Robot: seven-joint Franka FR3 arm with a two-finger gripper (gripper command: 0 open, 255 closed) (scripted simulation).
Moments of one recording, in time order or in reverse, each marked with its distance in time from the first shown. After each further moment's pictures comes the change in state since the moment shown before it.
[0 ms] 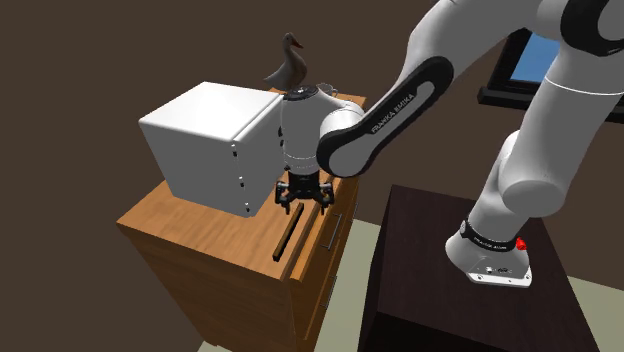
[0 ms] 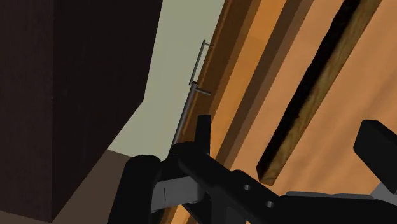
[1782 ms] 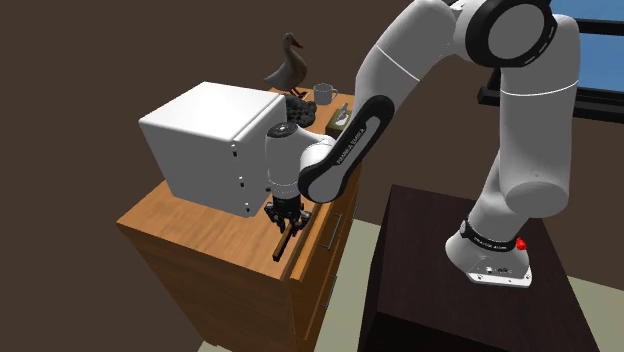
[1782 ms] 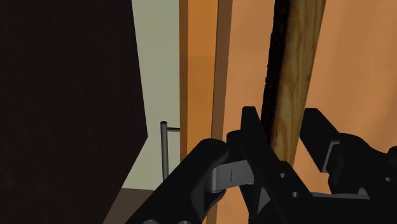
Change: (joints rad) arm 0.057 0.335 -0.093 0.140 -0.154 0.192 0.368
